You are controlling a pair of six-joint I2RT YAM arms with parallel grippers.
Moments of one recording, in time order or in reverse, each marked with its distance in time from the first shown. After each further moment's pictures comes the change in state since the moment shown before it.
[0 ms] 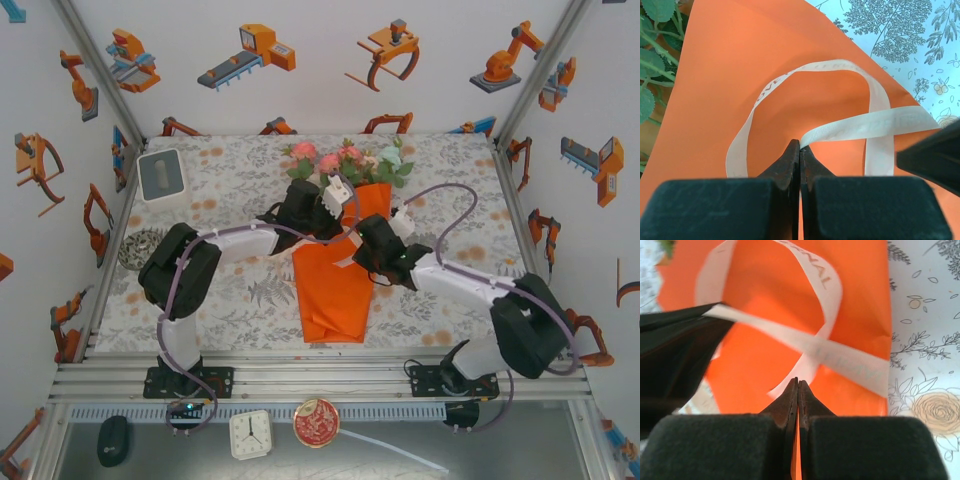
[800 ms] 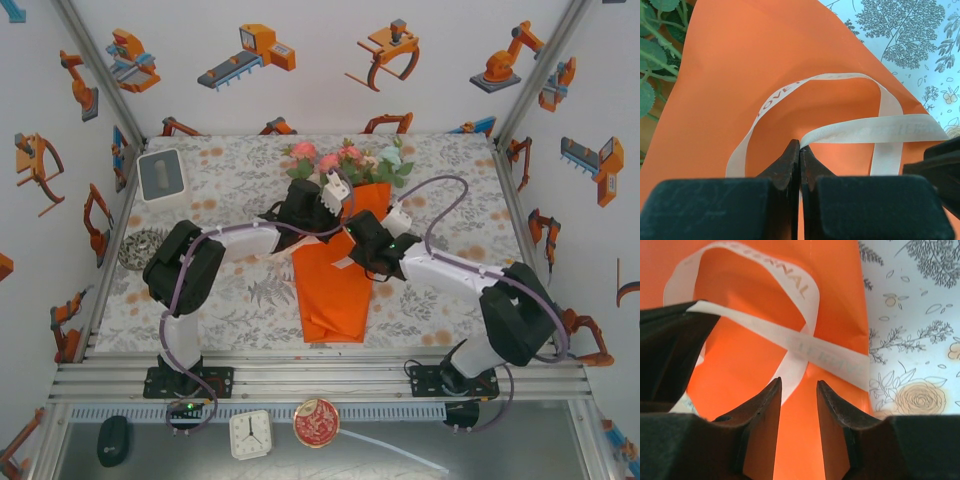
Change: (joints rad) left arm 0.008 0.029 0.019 0.006 -0.016 -0.046; right arm 0.022 0.123 0.139 -0.185 0.095 0.046
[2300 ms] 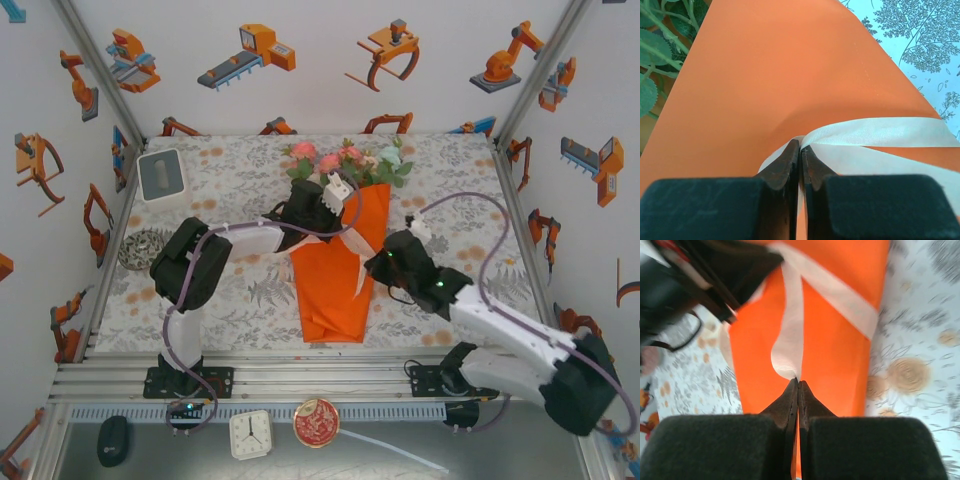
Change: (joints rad) left arm 0.002 0.050 0.024 0.016 -0.035 -0.012; right arm 0.002 -0.568 -0.280 0.071 -0.121 -0.194
